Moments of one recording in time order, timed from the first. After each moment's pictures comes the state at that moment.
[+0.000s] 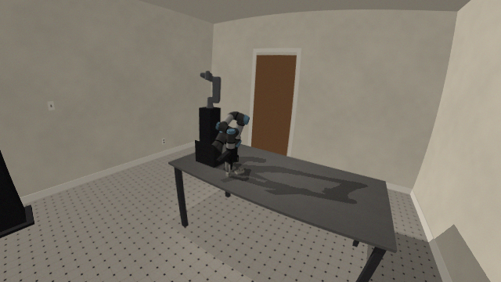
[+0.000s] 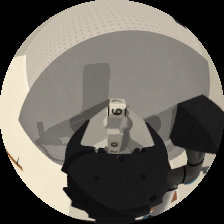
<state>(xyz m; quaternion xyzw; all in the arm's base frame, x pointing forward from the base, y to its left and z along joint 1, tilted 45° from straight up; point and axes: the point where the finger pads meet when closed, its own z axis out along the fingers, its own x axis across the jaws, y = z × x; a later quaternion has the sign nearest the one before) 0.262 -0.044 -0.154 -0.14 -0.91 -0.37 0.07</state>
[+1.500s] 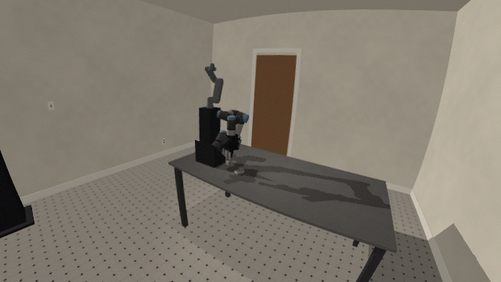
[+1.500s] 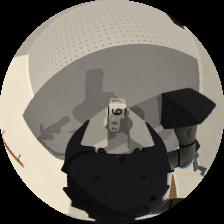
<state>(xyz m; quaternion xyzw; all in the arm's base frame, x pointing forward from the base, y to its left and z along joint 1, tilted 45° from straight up) 0.265 -0.114 -0.083 -0.14 -0.91 -0.37 0.07</state>
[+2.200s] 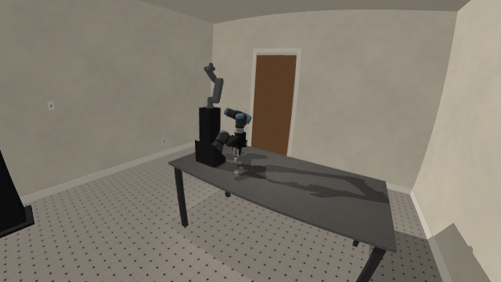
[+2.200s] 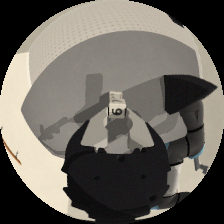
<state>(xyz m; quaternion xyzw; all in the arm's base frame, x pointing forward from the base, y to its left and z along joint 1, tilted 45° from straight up) 0.287 -0.067 -0.028 -0.14 -0.91 -0.38 0.07</state>
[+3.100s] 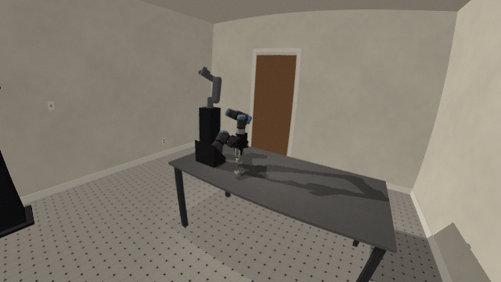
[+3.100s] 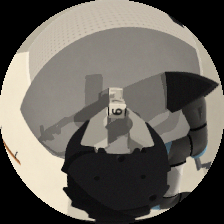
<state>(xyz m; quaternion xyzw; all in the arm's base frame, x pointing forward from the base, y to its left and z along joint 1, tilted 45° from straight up) 0.291 -0.050 -0.024 -0.14 -0.91 -0.37 0.07</state>
